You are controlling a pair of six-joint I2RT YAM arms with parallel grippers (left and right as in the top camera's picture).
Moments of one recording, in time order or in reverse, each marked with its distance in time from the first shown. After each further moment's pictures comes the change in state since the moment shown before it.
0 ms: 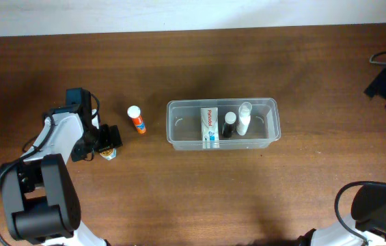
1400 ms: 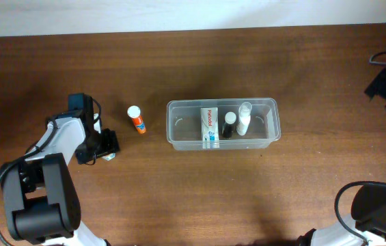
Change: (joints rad) left arm 0.000 0.000 -0.065 0.068 0.000 0.006; right arm 0.000 0.000 0.000 0.000 0.000 0.001
